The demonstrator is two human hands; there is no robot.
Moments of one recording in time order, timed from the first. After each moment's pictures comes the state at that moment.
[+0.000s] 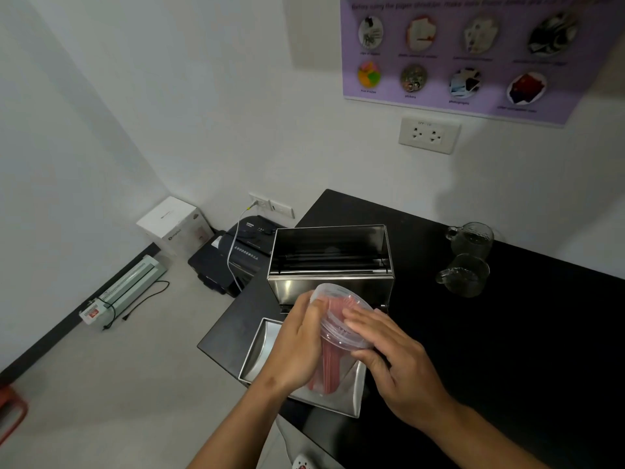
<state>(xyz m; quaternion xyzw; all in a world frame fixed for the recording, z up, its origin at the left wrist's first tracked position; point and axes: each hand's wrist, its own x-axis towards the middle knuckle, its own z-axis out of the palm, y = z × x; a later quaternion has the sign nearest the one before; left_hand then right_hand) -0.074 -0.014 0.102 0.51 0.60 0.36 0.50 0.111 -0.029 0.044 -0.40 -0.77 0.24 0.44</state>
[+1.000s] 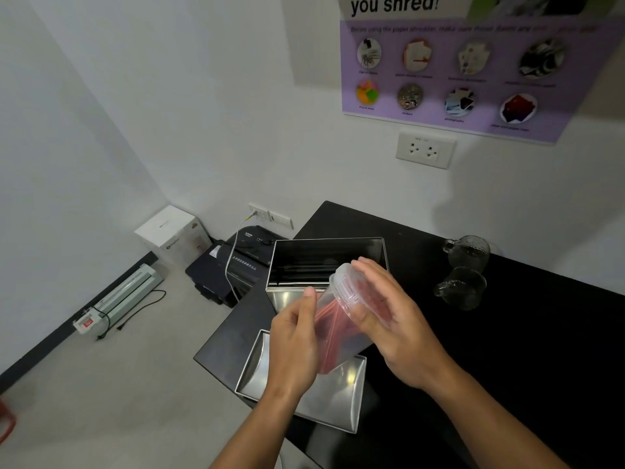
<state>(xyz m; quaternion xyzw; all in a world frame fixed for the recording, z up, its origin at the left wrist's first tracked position) -0.060 -0.006 0.109 0.47 0.59 0.50 0.42 0.109 0.009 0.119 -0.44 -0.65 0.44 0.44</state>
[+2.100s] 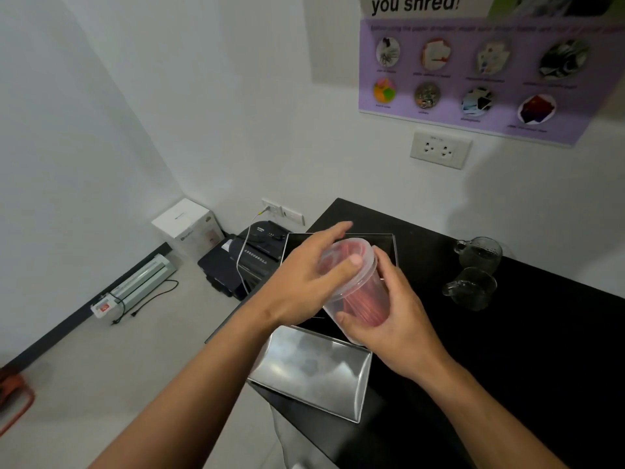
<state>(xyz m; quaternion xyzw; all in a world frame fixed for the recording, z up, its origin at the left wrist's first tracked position) -0.089 0.038 0.174 0.71 0.50 0.31 0.38 0.099 0.011 0.110 -0.47 -0.67 0.39 0.43</state>
